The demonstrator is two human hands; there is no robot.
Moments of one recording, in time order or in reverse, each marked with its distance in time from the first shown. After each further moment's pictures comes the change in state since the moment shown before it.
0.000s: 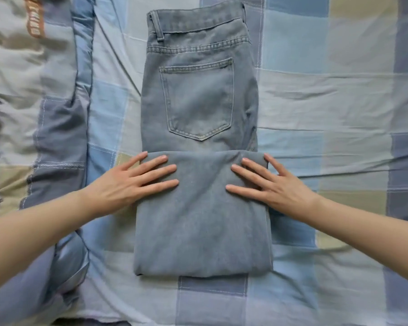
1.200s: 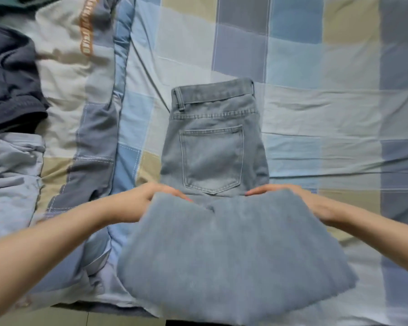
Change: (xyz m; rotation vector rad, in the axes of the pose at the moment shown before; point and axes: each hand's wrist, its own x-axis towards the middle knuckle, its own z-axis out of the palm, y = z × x) left_hand 0.004 0.055 -0.061 -1.125 -0.089 -0.855; right_hand 0.008 -0.021 -0.077 1.349 -0.249 0.747
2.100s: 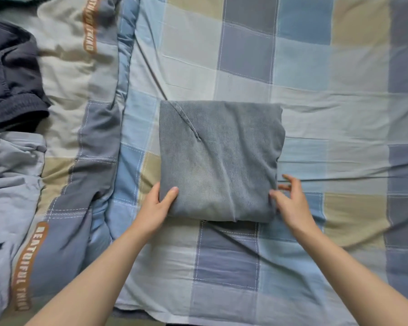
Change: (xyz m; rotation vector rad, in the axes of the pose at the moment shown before) left_hand 0.007 -0.055 0.063 -0.613 0.325 -0.214; right_hand 0.012 0.025 0.049 0.497 0.516 0.343
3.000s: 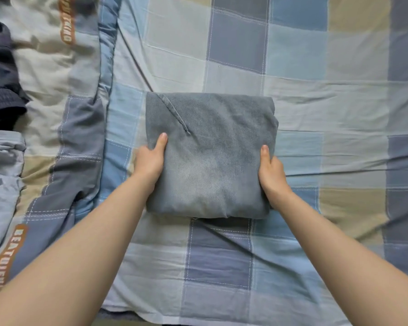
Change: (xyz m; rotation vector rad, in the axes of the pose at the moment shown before) left_hand 0.075 0.074 0.017 0.010 0.360 -0.210; right_hand 0.056 -0.030 0.030 0.047 0.049 0.080
